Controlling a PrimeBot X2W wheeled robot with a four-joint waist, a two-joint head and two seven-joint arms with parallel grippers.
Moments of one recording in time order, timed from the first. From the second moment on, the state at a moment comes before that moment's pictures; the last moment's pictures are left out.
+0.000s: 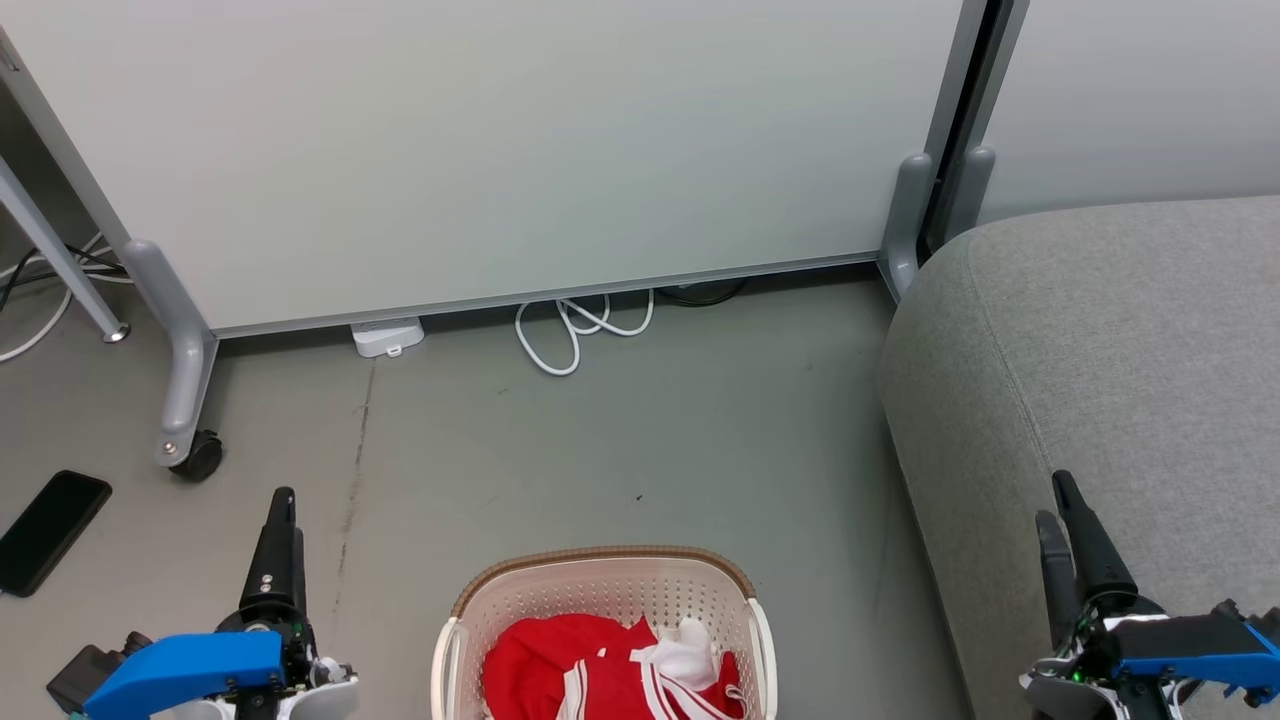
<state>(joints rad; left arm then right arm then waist) -0.05 0.04 0.09 0.25 -1.50 -0.13 0.05 -0.06 -0.04 -0.09 0.26 1.52 0.13 0.05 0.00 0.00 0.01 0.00</state>
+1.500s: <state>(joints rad) -0.08 0.05 -0.08 0.17 -0.62 -0.02 -0.11 -0.08 -0.04 0.02 0.14 0.72 0.13 -0.12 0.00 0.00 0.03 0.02</state>
